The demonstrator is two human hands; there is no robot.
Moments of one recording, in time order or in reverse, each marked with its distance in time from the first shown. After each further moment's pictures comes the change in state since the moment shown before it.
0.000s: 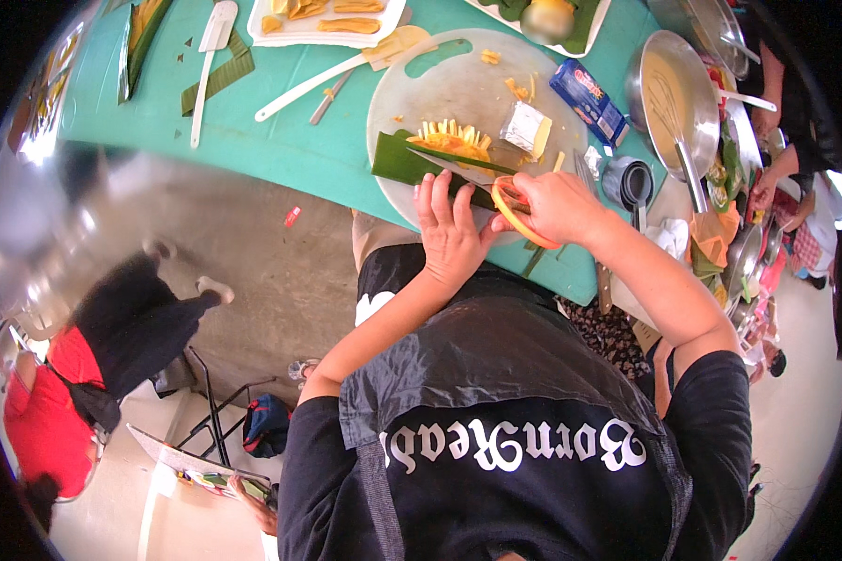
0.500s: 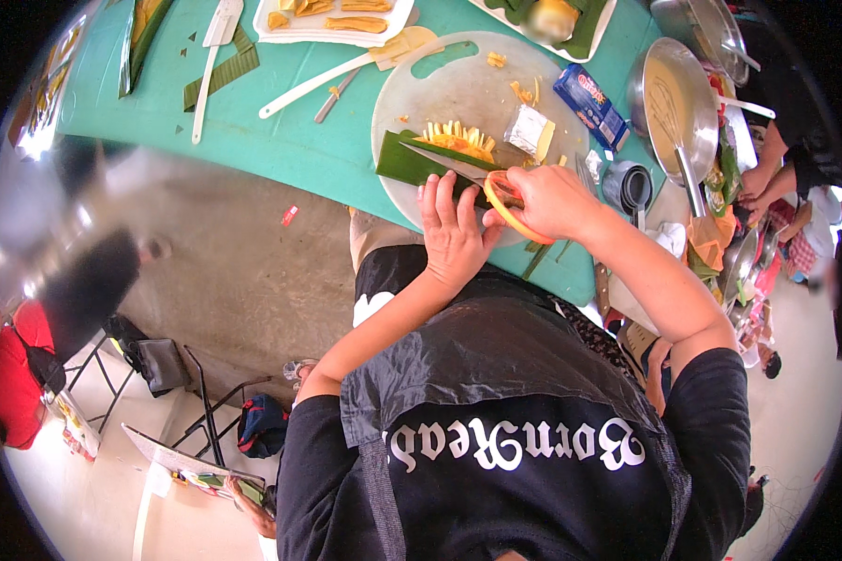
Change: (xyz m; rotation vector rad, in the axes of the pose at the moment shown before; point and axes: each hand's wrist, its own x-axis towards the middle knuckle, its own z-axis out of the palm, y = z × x) left_hand -0.001 -0.002 0.003 0.020 0.027 0.021; right_hand 0.013 -0.005 0.003 0.014 0.079 -0.020
